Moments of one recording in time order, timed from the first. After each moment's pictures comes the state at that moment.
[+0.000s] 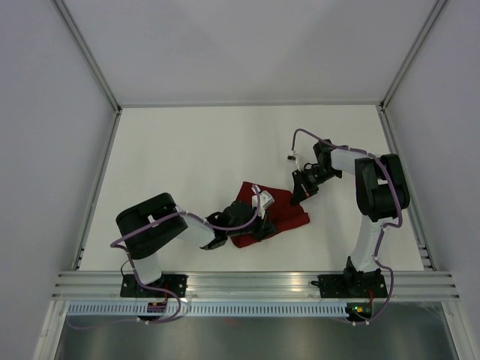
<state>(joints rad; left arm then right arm) -1.03 1.78 0.55 0.80 0.17 -0.37 0.14 1.98 1.18 -0.74 -0.77 -0.43</state>
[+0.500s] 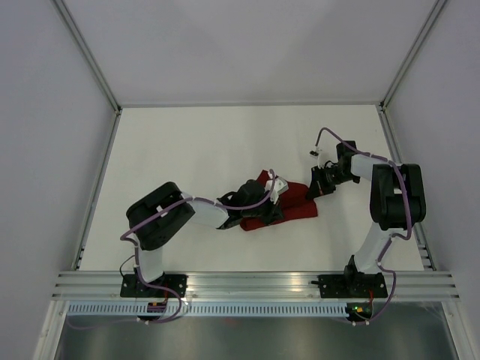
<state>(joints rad) -0.96 1.87 0.81 0.55 0.24 -0.23 0.00 1.86 1.05 -0.59 -0.69 -0.33</state>
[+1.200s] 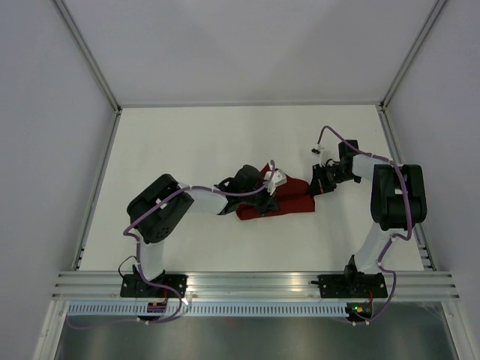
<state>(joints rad) -0.83 1.92 0.96 0.35 0.43 -0.01 -0.04 1.84 1.03 -0.52 -0.71 -0.31</state>
